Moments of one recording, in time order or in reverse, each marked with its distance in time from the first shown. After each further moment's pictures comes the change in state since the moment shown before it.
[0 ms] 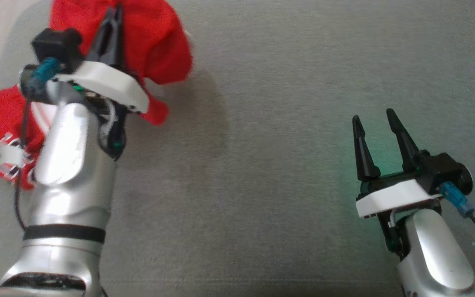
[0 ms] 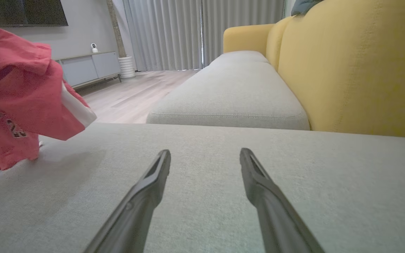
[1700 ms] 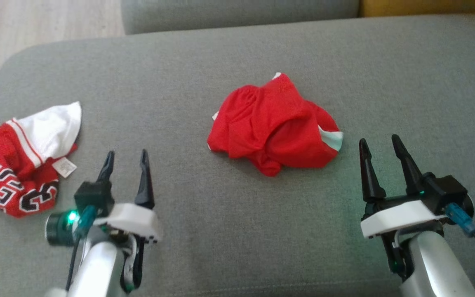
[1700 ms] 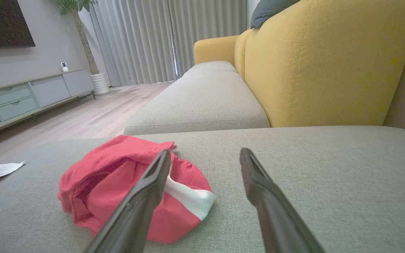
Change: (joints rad) left arm 0.597 0.030 -0.123 -0.355 -0.029 0.291 0.000; right arm 0.089 0.009 -0.028 0.001 0.050 0.000 0.000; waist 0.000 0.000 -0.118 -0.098
